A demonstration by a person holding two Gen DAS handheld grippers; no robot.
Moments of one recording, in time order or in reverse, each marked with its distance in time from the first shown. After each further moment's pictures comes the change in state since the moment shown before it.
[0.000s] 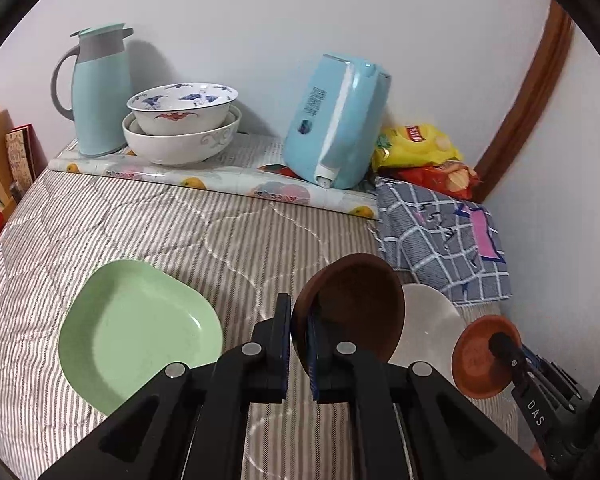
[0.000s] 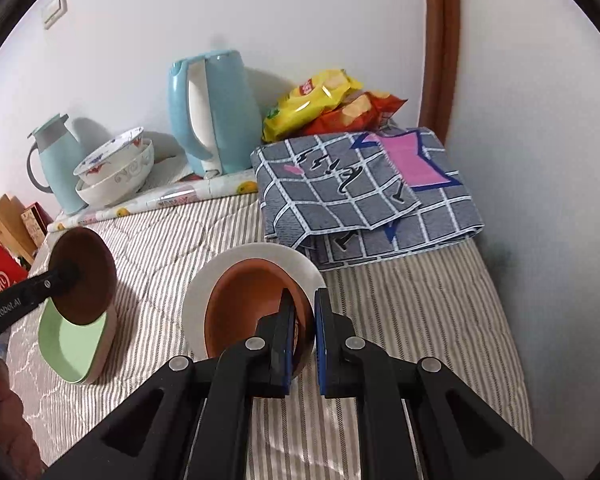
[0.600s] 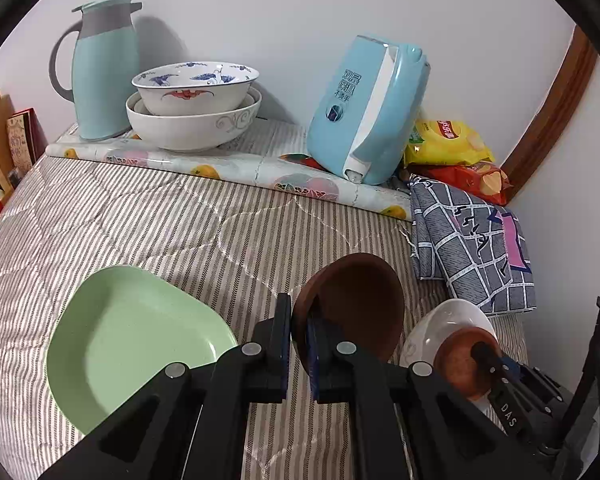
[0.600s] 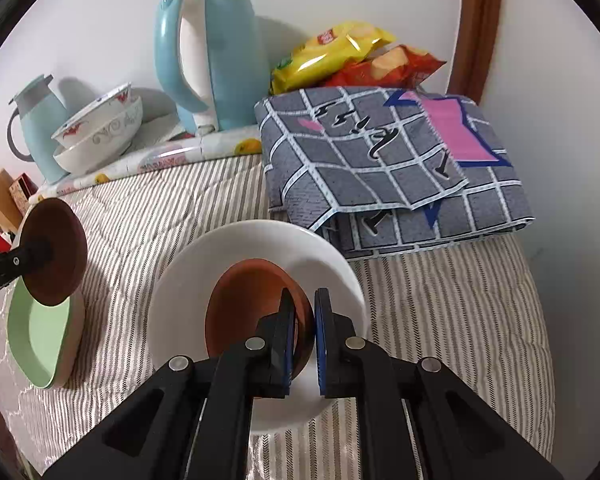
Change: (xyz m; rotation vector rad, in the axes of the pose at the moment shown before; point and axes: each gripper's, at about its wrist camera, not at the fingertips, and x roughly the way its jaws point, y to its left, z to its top) left arm 0.040 0.021 0.011 -0.033 0.041 0.020; right arm 0.073 0.016 0.003 -0.050 0.114 -0.004
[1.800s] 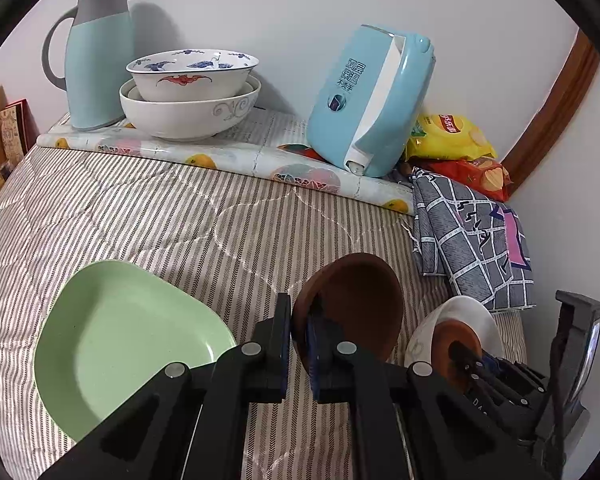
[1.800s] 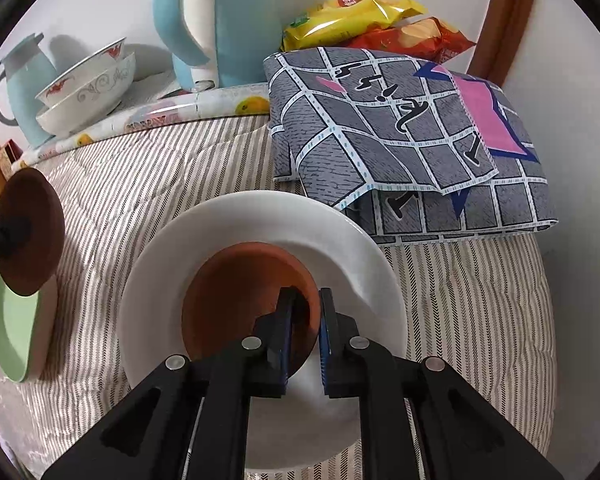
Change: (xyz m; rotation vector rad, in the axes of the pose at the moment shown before) left arm 0.009 0.007 0.000 -0.001 0.025 -0.031; right arm 0.033 0.016 0.007 -0.074 0.101 -0.053
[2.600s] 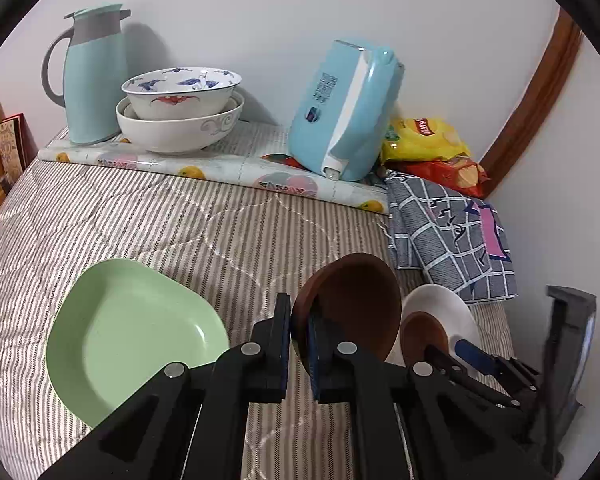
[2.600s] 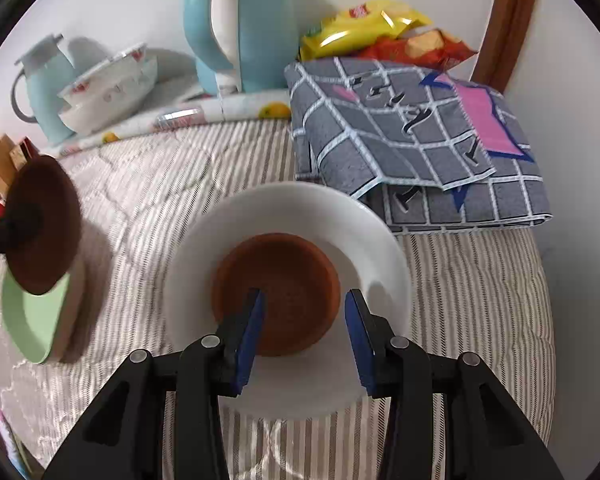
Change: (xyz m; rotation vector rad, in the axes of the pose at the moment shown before) left arm -0.031 -0.016 -0.008 0.033 -0.032 -0.028; right arm -0.032 0.003 -0.015 0.003 -0.033 0.047
